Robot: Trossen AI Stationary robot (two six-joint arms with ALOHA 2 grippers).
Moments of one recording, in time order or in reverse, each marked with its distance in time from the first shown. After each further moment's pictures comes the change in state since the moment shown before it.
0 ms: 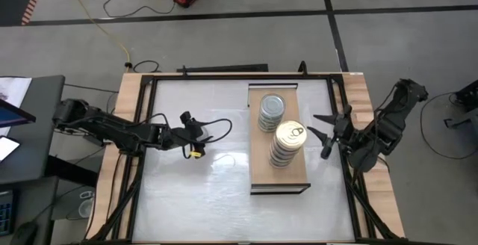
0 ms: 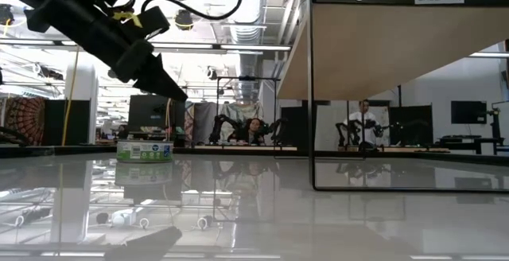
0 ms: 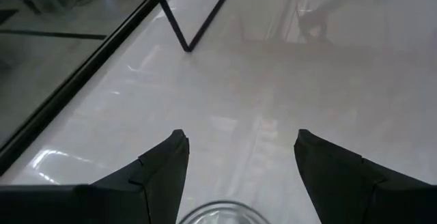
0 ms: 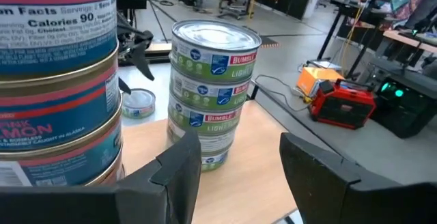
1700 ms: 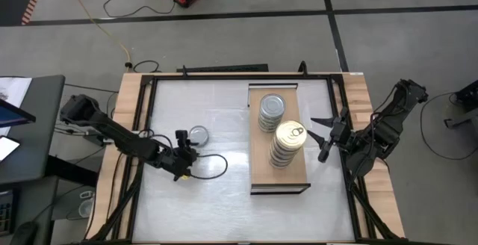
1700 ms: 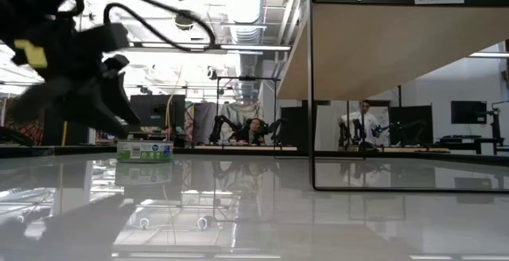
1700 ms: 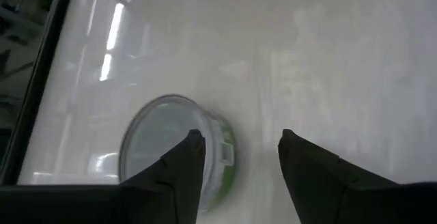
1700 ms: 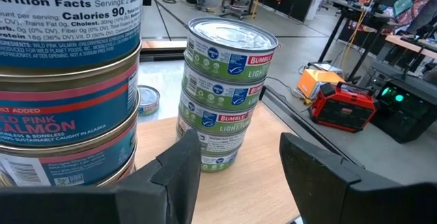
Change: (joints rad) left arm -0.326 0.094 0.014 -0.356 -0.133 -0.044; right arm -0.002 0.045 0.000 0.044 -0.009 -0.027
